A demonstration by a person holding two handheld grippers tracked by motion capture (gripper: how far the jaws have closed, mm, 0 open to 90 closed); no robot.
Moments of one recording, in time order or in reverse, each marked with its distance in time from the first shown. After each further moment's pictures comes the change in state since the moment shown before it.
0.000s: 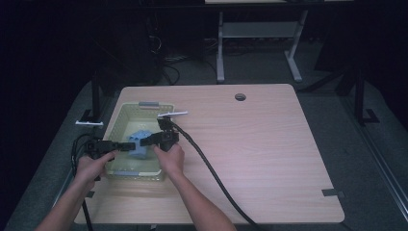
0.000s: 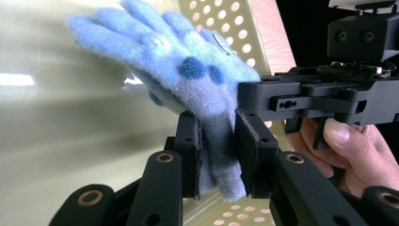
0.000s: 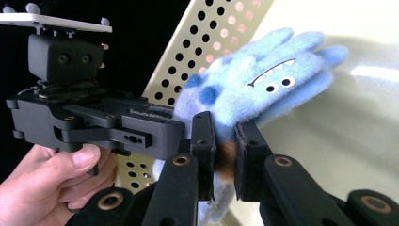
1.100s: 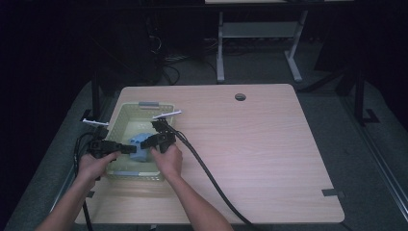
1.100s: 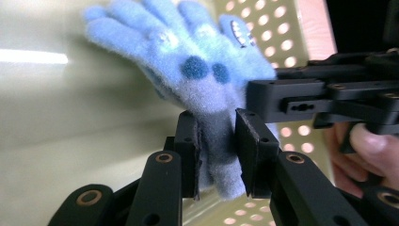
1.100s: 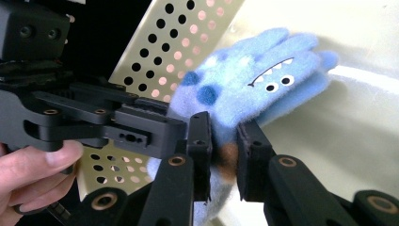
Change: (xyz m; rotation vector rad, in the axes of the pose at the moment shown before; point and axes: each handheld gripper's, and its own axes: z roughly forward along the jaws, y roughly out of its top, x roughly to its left) left arm -0.005 0.004 0.009 0.097 0.149 -0.002; right arm 0.010 -0.001 0.009 0.049 -0.145 -0.058
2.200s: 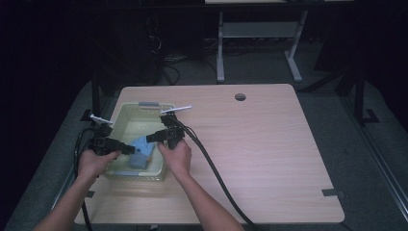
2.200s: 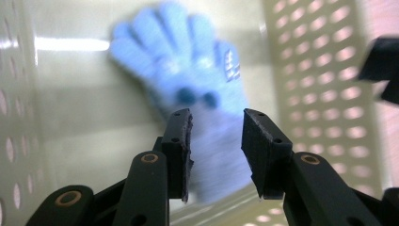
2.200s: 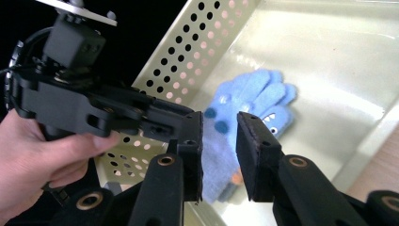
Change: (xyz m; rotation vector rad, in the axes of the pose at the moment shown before) left arm -0.012 0.011 -0.002 0.042 0.160 0.026; right arm 0.002 0.002 -0.043 -0.079 -0.007 -0.041
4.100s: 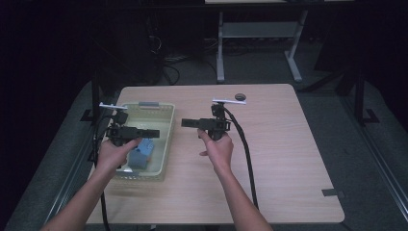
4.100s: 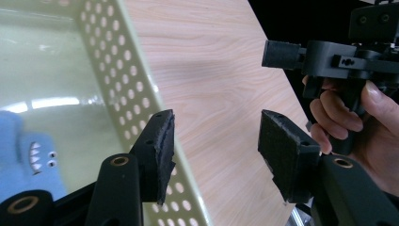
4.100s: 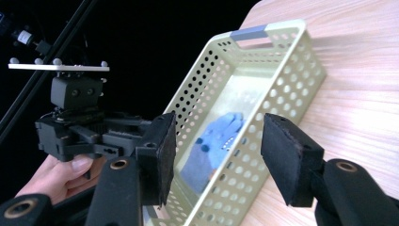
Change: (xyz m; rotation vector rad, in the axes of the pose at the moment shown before) left arm -0.089 0.012 0.001 -0.156 -0.283 0.157; right arm -0.062 -0.007 -0.121 -0.233 0.125 0.093
